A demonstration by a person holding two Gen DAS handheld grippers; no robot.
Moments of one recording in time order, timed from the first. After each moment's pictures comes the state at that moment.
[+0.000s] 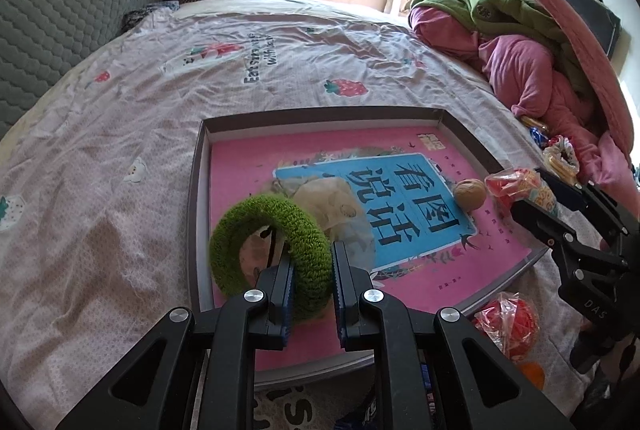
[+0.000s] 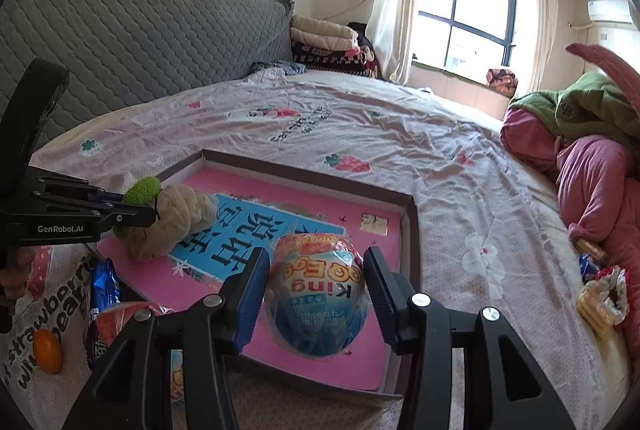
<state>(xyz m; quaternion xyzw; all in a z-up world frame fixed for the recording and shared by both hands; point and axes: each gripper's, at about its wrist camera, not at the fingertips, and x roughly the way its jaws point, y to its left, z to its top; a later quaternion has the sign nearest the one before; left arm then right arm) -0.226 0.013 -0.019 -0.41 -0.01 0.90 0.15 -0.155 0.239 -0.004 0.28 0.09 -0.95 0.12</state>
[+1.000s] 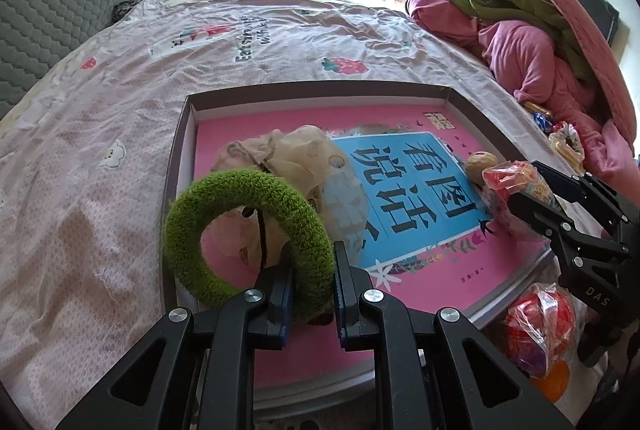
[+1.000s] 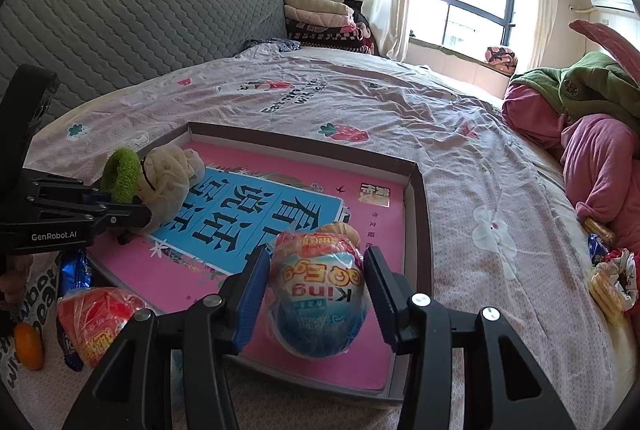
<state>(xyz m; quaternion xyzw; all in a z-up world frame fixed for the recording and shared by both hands) -0.240 0.018 -0.049 -0.43 0.00 0.89 0.16 -0.175 0.240 -0.028 0.32 0.09 -0.94 0.11</state>
